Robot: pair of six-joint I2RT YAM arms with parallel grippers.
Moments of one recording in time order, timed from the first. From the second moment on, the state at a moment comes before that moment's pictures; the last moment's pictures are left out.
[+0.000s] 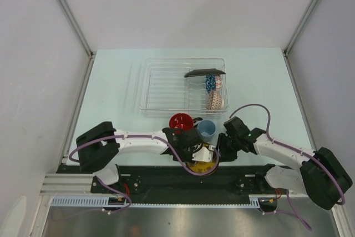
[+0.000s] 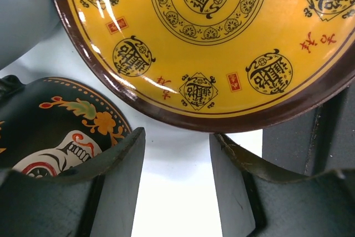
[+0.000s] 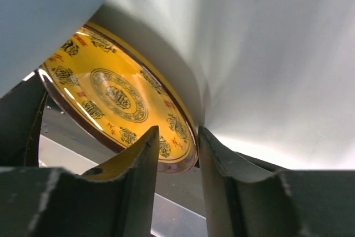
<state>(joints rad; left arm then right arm) -1.21 1.62 0.91 -0.48 -0.01 0.57 0.66 1.14 0.45 -0.46 -0.32 0.88</state>
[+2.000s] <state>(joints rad) -0.13 1.21 1.46 -0.83 0.46 0.43 0.71 1.19 1.38 -0.51 0.05 -0.12</state>
